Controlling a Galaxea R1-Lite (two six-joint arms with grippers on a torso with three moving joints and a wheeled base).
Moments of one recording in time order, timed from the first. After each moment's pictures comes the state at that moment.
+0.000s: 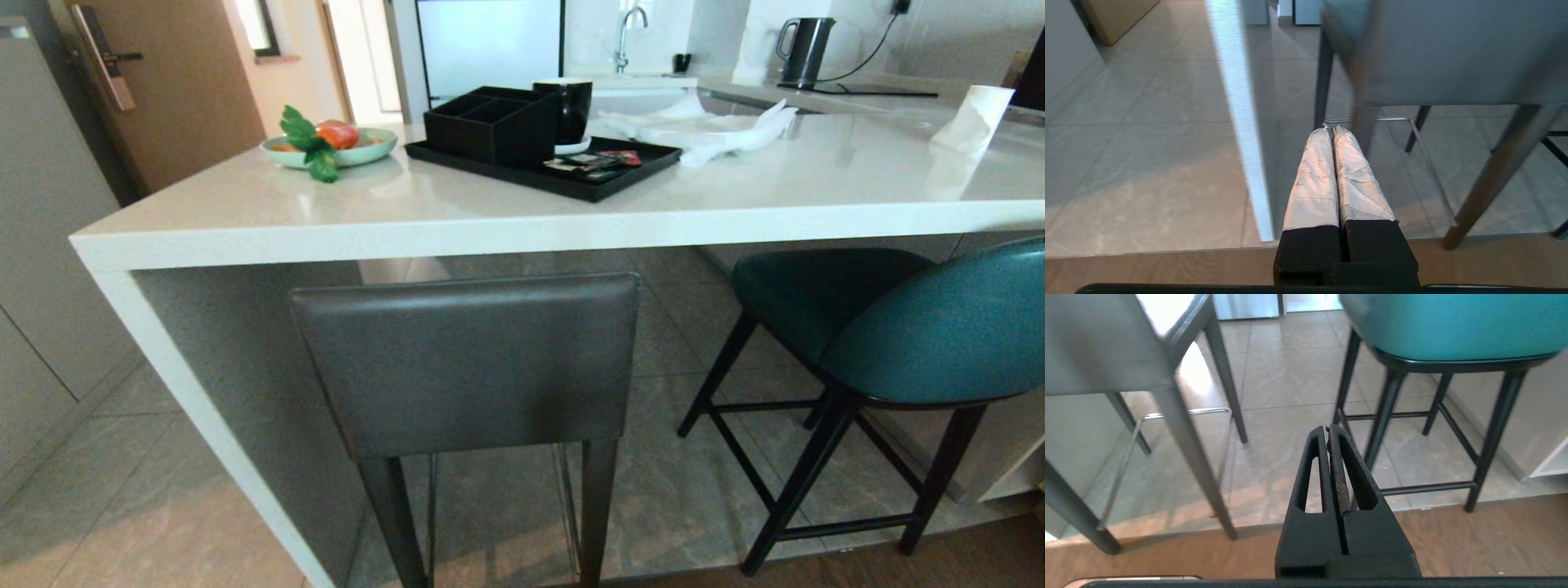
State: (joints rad) left arm 0.00 0.00 0.00 0.00 -0.01 -0.02; right arm 0.00 0.00 0.00 0.01 0.01 -0.01
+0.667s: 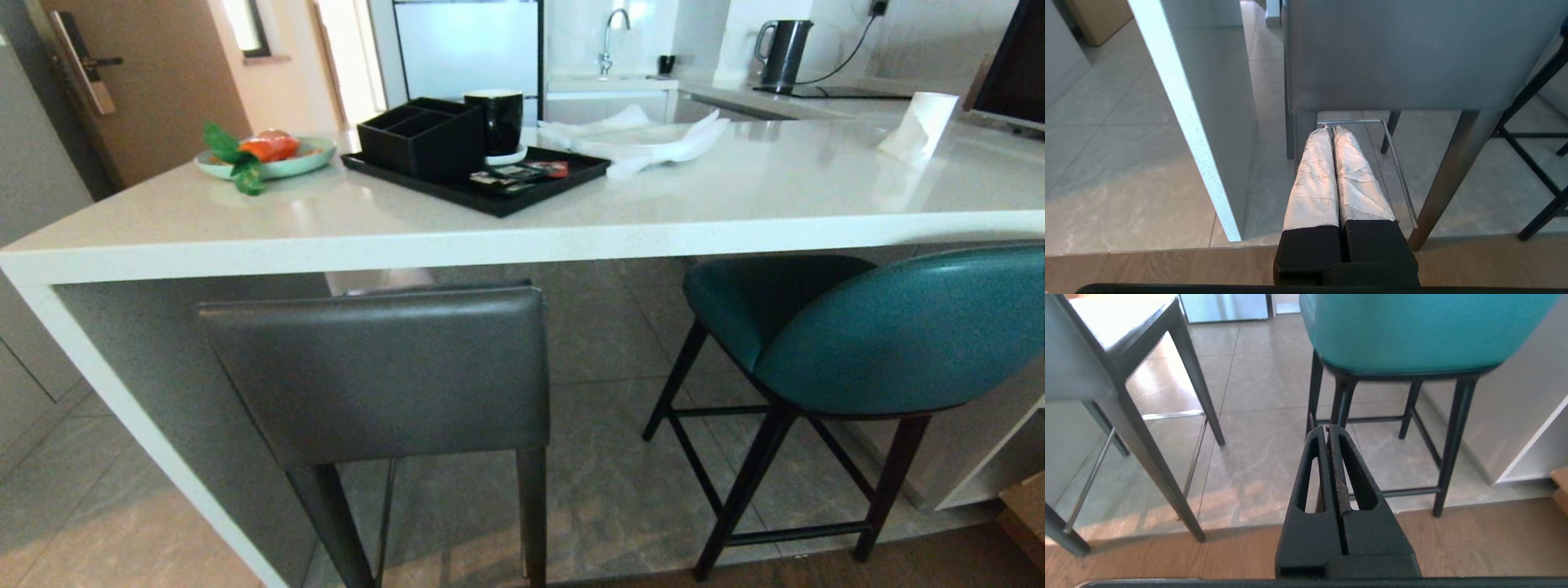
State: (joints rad) left arm 0.00 0.00 0.00 0.00 -0.01 -0.02; right arm 0.00 0.00 0.00 0.01 0.01 -0.01
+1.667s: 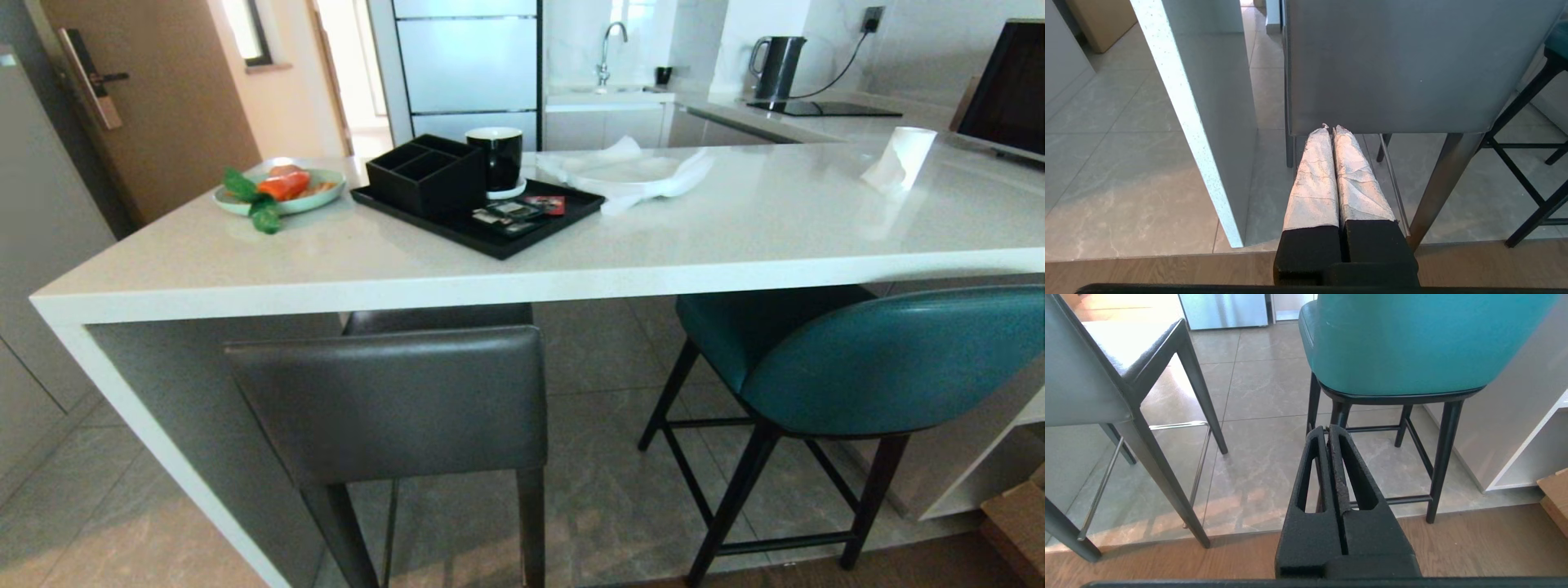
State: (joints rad) left arm 0.00 0.00 0.00 0.00 -0.01 -0.02; right arm 0.00 0.00 0.00 0.01 0.02 -0.01
